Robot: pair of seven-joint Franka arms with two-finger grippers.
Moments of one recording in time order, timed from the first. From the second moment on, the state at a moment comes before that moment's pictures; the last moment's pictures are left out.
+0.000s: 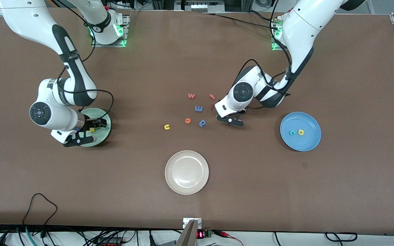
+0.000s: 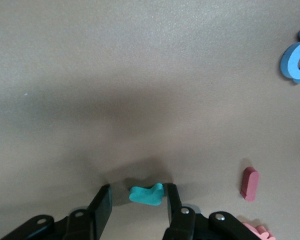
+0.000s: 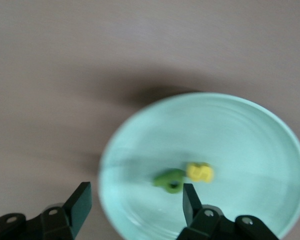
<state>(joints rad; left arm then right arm) -0.22 0.64 -0.42 -1.92 0.16 2.35 -0.45 0.16 0.47 -0.03 -1.92 0.06 2.23 -0.14</state>
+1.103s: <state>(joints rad) 0.03 0.52 -0.41 -1.91 0.16 2.19 -0.33 0.52 0.63 0.01 -1.75 0.07 2.36 0.20</state>
